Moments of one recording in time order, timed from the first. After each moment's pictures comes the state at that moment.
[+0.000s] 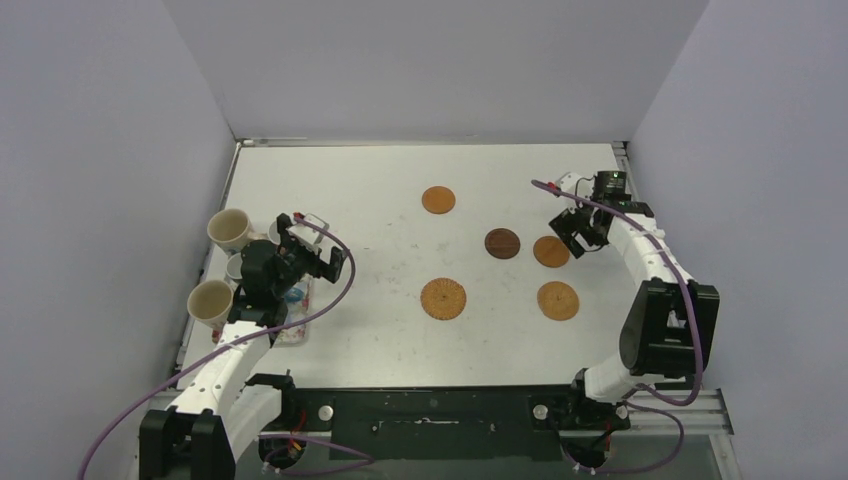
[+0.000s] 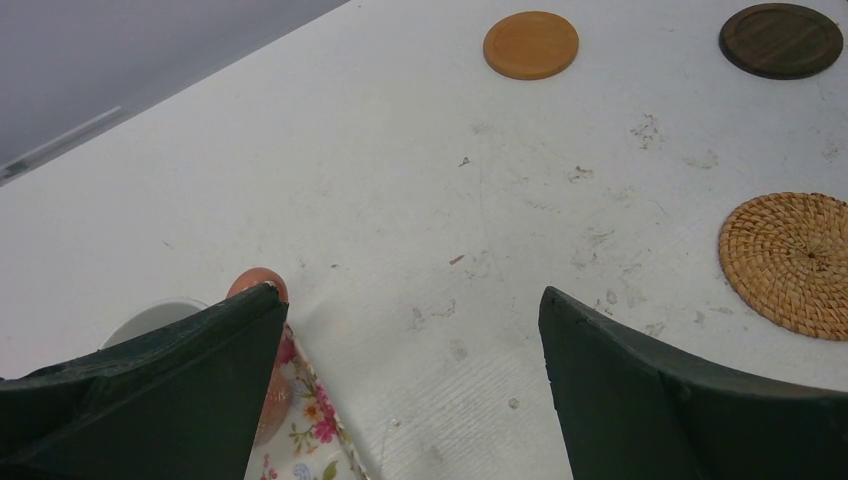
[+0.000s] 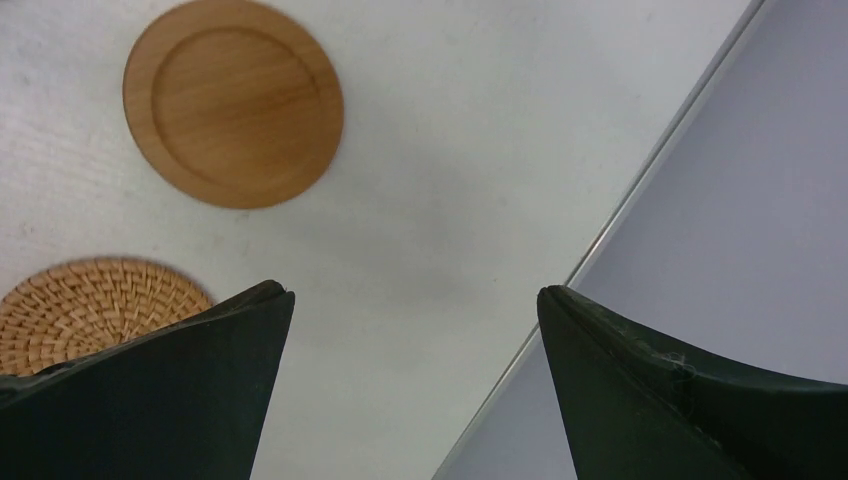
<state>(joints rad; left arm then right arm) -0.10 0.92 0.43 0.29 0.40 0.22 -0.07 1.55 1.17 -0.58 0.00 -0.75</state>
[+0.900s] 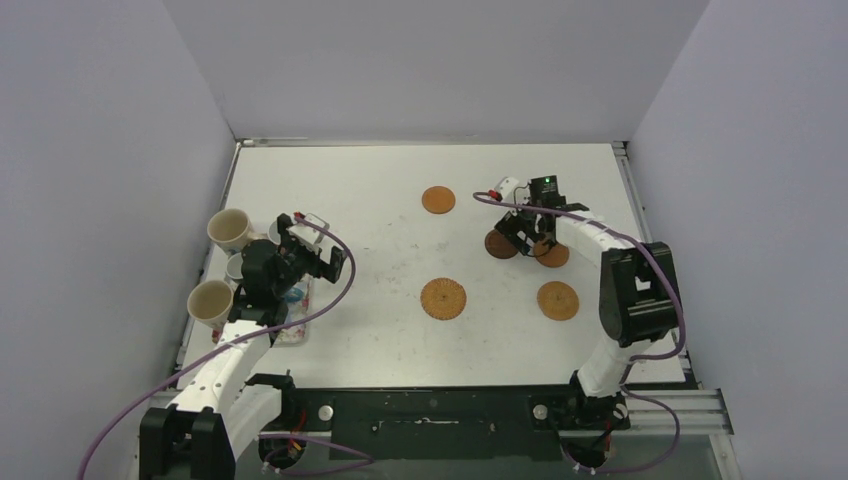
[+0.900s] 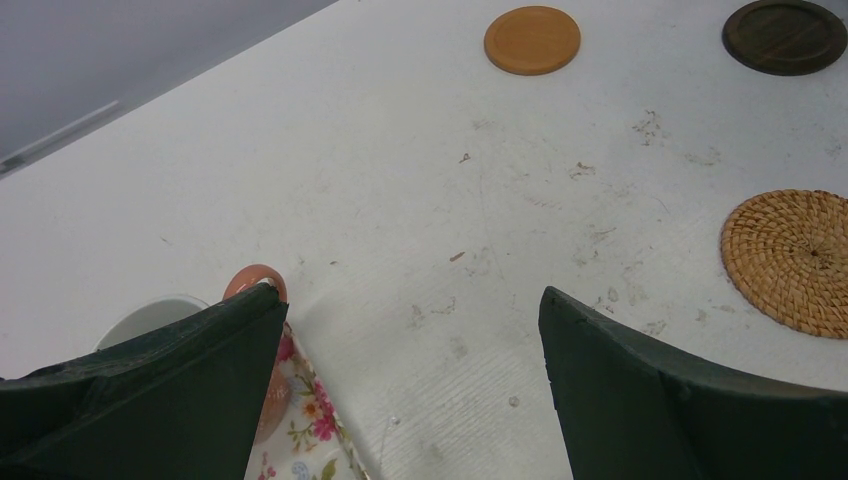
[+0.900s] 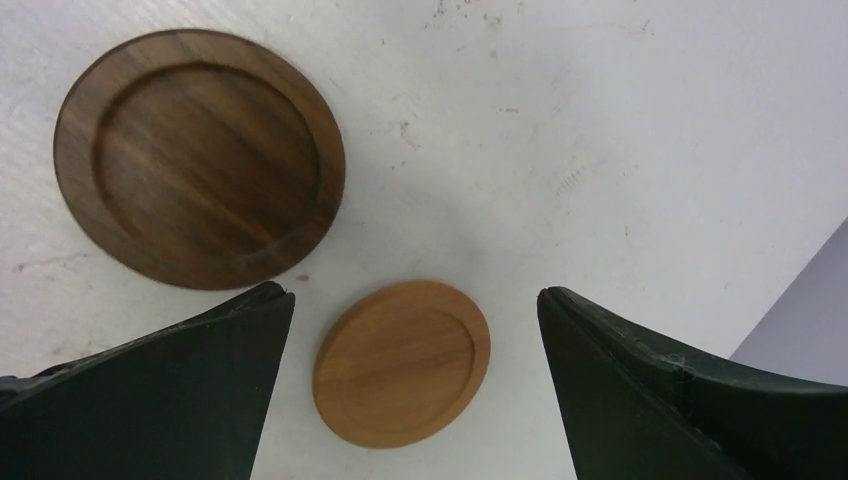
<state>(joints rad) -0.10 0.93 0.43 0.29 0.40 0.22 0.17 1.71 1.10 -0.31 -0.02 -0.69</state>
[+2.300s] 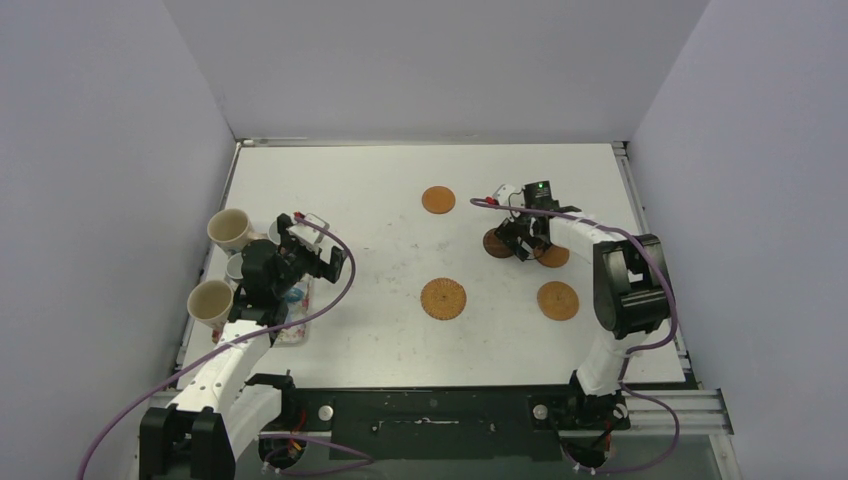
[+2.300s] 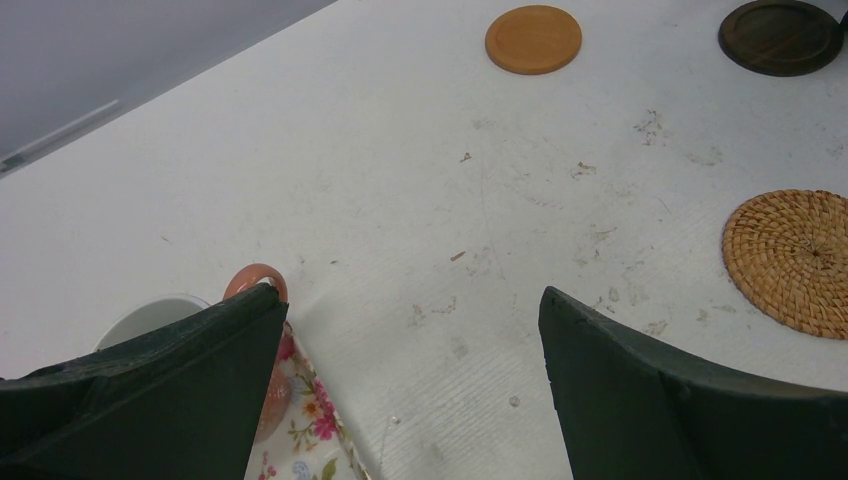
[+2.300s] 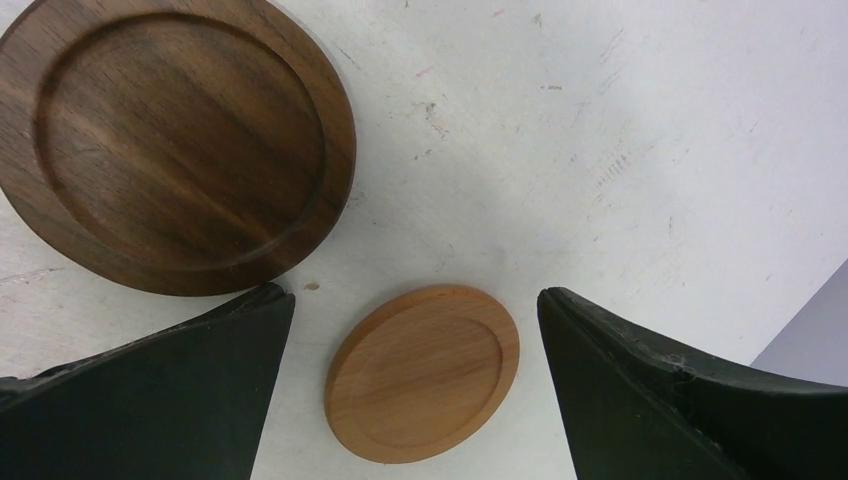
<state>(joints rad) -0.10 0.93 0.43 0.29 0.40 0.22 0.21 1.80 1.10 -0.29 0.06 -0.67</state>
